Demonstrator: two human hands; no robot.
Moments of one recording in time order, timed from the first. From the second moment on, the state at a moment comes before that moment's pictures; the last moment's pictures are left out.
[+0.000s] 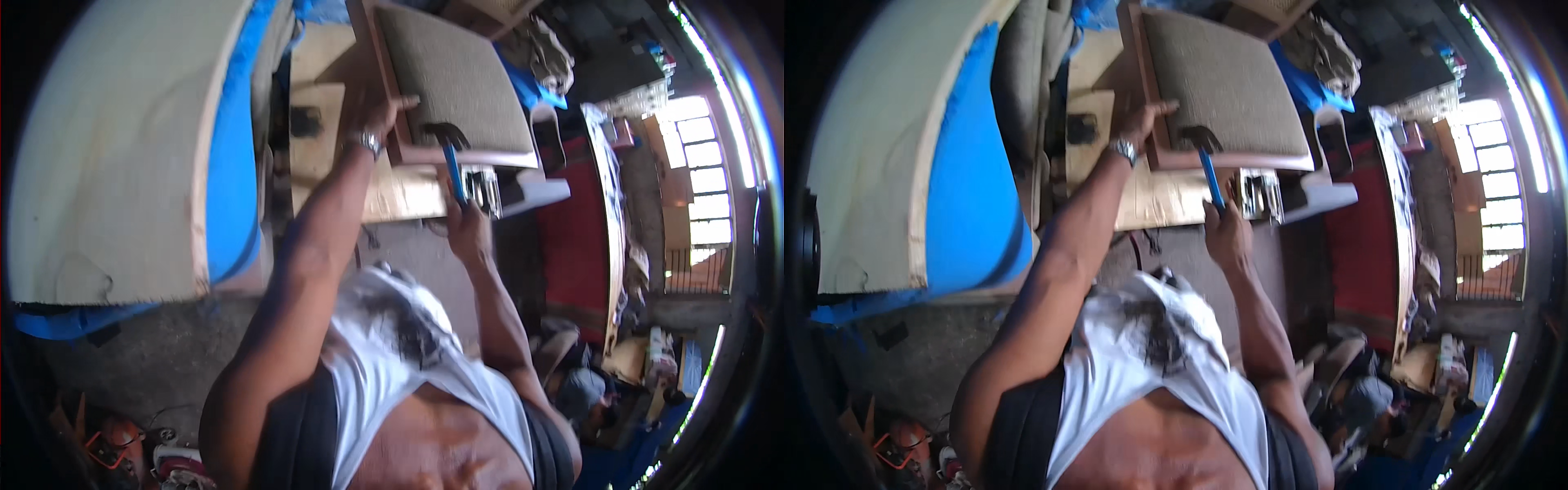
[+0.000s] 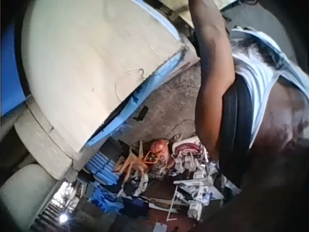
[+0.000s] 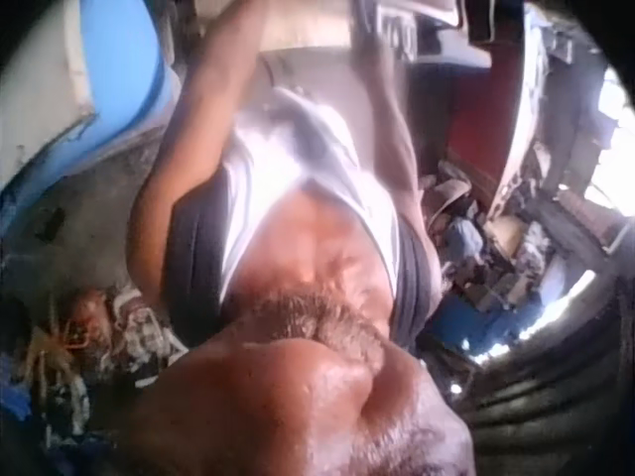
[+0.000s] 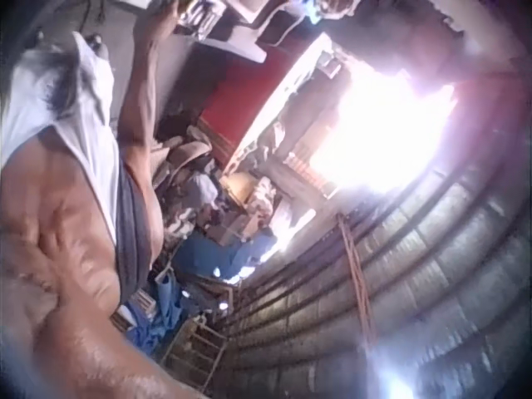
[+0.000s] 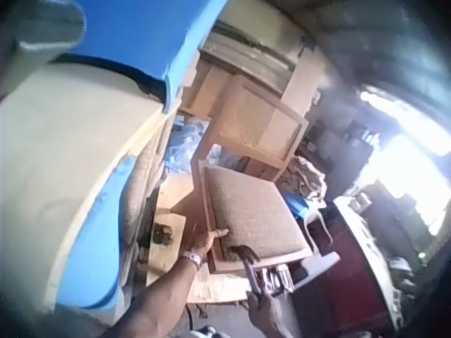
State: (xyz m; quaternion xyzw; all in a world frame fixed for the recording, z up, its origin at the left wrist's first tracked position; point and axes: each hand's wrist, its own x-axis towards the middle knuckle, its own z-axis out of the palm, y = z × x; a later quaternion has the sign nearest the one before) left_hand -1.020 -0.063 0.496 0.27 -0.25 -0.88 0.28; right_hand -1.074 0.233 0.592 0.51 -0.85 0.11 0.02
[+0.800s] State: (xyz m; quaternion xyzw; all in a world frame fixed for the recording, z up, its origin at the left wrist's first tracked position) left_hand -0.787 0.034 0.694 0.26 -0.34 -0.84 0.33; right_hand -0.825 0.330 0.824 0.49 -0.86 0.14 0.02
